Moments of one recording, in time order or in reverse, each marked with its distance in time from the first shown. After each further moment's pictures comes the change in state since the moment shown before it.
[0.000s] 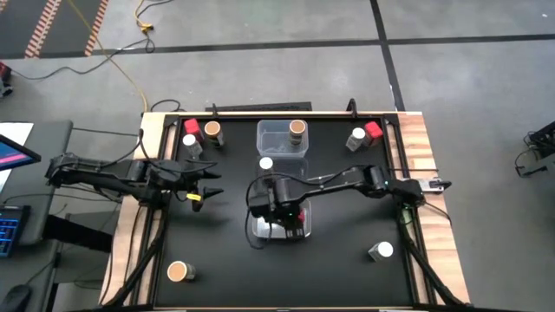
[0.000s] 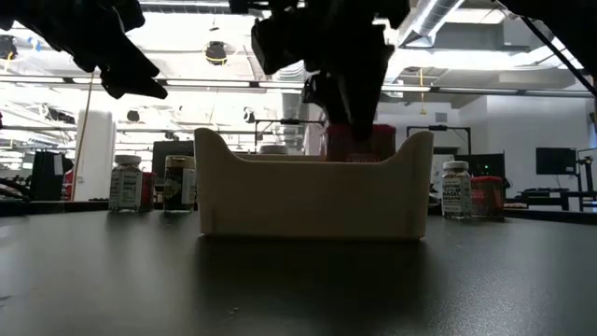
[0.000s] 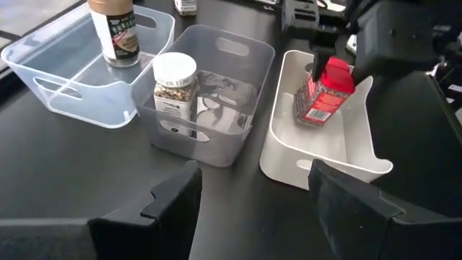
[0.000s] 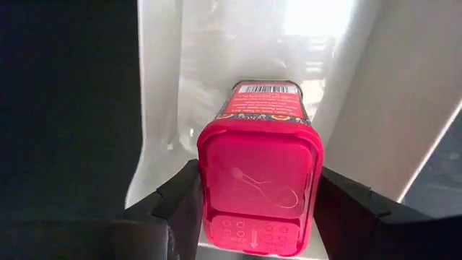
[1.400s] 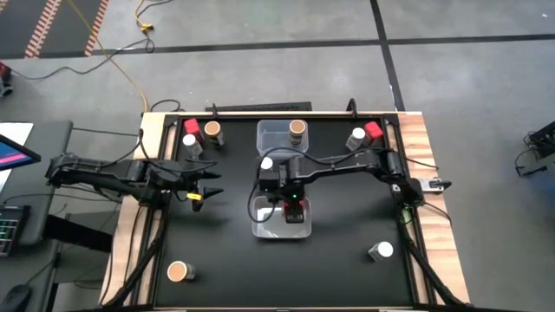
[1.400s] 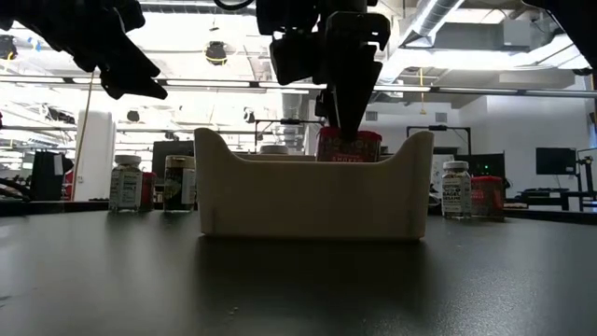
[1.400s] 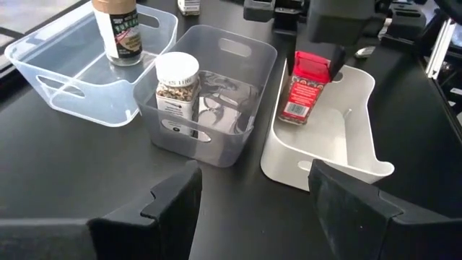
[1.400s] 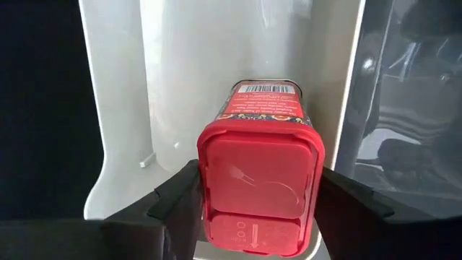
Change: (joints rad) left arm 0.000 0.000 0.000 0.000 -0.007 -0.009; right arm -0.122 -0.195 -0.319 0.274 -0.106 0.008
